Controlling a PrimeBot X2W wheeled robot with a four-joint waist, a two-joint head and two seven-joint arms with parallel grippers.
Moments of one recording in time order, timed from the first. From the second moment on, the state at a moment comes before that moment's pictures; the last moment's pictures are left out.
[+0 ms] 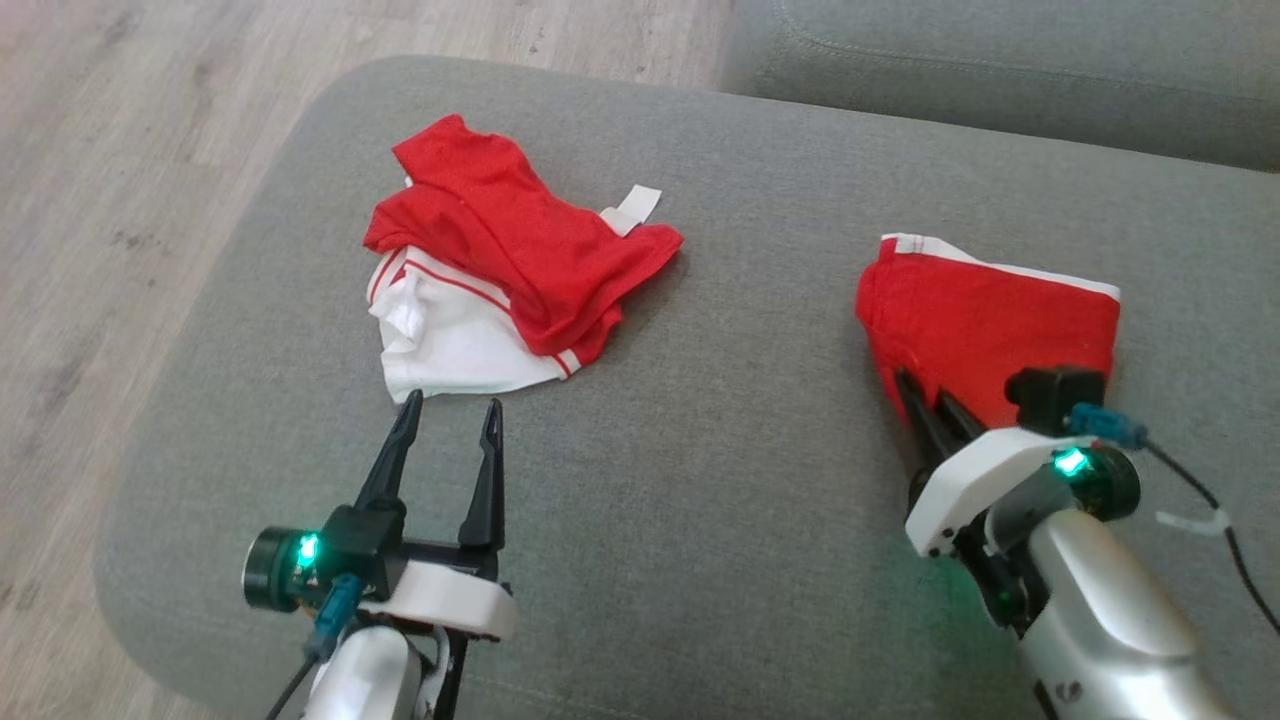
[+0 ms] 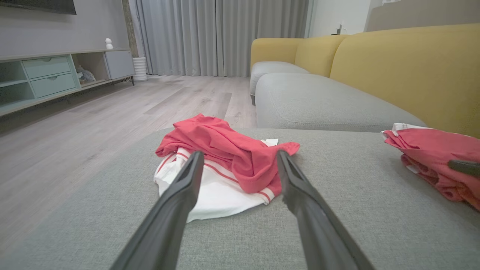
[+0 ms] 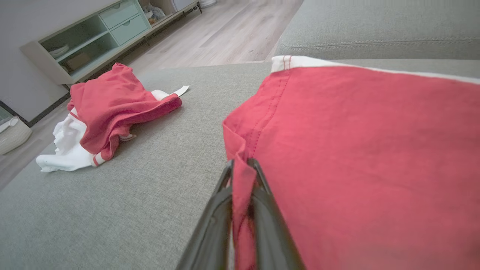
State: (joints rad) left arm -0.17 0.04 -0.26 0.36 -0.14 0.02 -0.26; right arm -0.38 -0.15 0.32 0.66 0.45 0.12 0.00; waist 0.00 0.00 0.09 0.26
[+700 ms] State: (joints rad) left arm -0.12 0.04 -0.24 0.28 -0.12 0.03 -0.26; right arm -0.15 -0.07 -0.09 0.32 0.03 0.12 -0.25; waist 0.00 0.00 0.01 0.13
